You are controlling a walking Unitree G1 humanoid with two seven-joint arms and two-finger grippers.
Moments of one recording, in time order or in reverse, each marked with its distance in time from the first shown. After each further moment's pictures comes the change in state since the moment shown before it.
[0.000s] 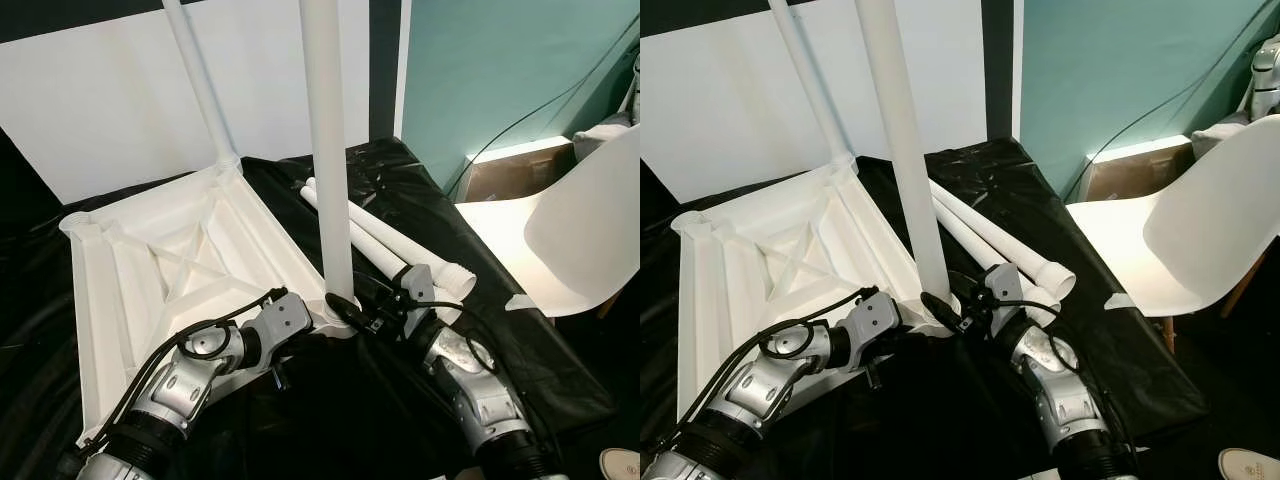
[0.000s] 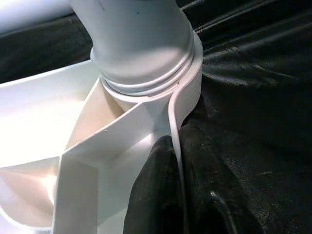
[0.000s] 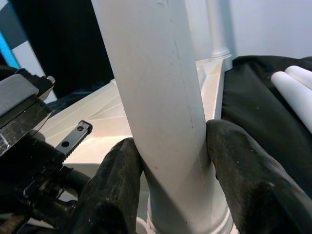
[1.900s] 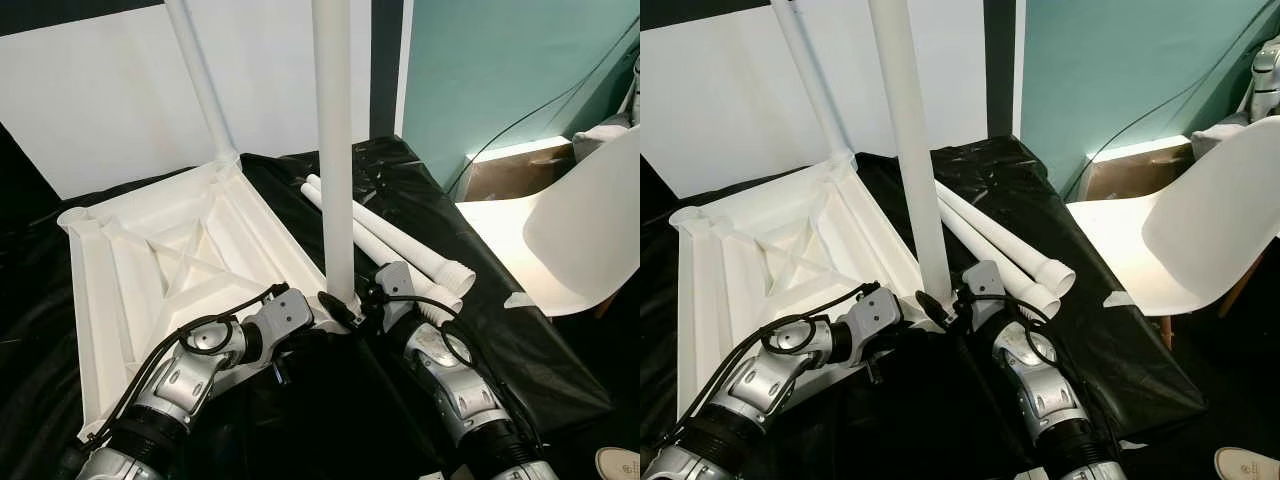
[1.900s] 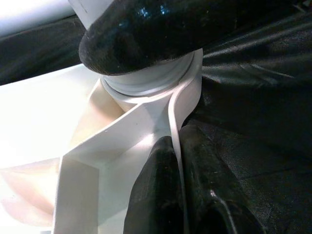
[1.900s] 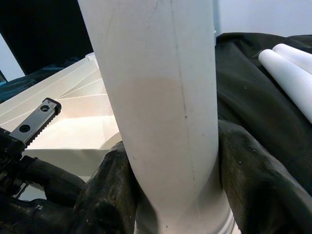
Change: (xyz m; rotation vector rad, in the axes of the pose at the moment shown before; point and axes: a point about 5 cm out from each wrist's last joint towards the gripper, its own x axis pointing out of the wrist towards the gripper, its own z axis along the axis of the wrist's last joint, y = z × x) left arm 0.003 0.003 0.004 0.009 -0.007 0.005; right arm 0.017 0.002 -0.005 -0.069 0.074 -0.073
